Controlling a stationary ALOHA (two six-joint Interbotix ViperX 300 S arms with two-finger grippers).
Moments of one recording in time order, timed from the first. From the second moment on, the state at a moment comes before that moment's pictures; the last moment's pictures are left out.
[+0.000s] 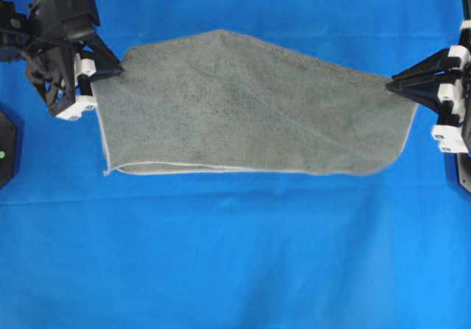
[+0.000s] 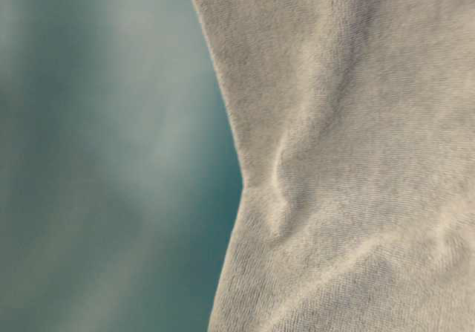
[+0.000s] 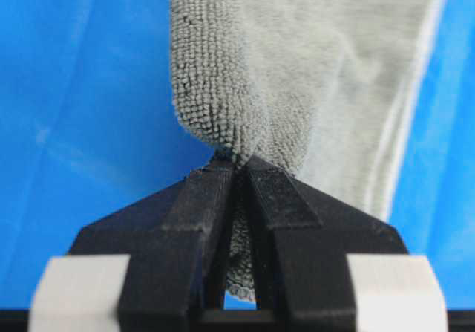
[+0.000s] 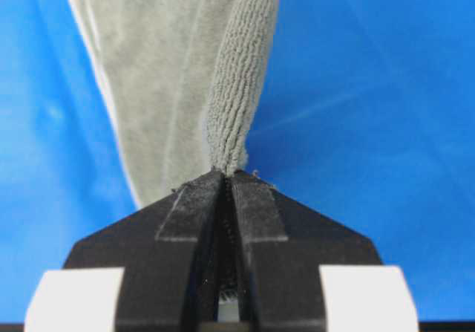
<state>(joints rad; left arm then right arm) 0.27 -0.56 0.76 -0.03 0.62 -0.02 0.00 -0.85 0.88 -0.42 0.63 0.66</state>
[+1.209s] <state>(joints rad) -0.39 -0.02 0.21 -0.03 0.24 -0.31 -0.50 -0.49 0.67 -0.46 0.06 0.69</state>
